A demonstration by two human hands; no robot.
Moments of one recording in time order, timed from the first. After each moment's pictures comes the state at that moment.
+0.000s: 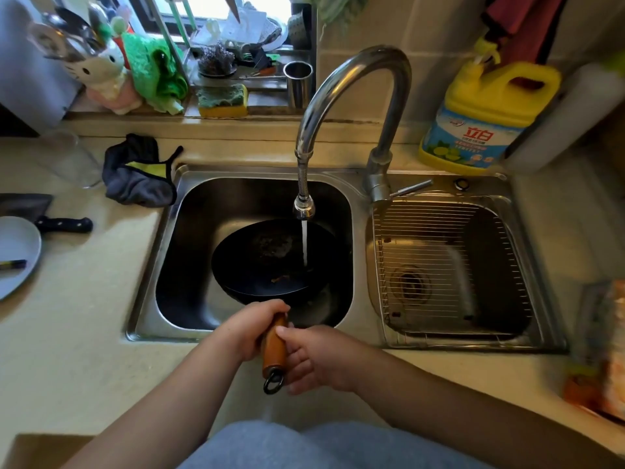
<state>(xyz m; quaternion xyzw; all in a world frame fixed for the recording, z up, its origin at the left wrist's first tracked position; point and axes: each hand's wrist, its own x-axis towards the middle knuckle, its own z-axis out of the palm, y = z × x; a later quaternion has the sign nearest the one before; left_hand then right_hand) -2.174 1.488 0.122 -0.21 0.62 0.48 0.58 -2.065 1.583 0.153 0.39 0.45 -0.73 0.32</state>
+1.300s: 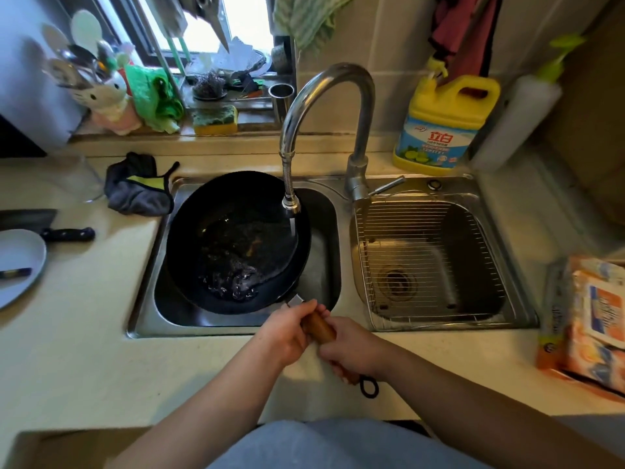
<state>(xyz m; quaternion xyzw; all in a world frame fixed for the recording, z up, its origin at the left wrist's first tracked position) -2.107 1.521 0.121 -0.23 0.51 0.65 0.51 -1.997 1.621 0.139 0.26 0.68 -0.64 0.24</state>
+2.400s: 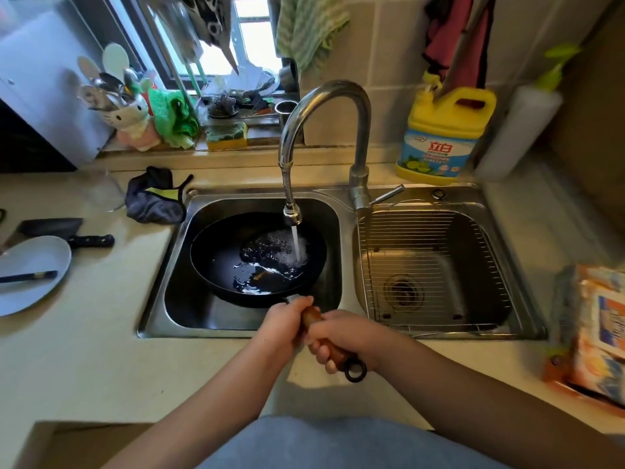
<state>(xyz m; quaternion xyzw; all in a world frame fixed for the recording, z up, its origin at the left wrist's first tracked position) -2.102 1.530 0.143 -0.19 0.63 0.62 0.42 -2.017 1.629 0.174 0.29 0.46 -0.78 0.30</state>
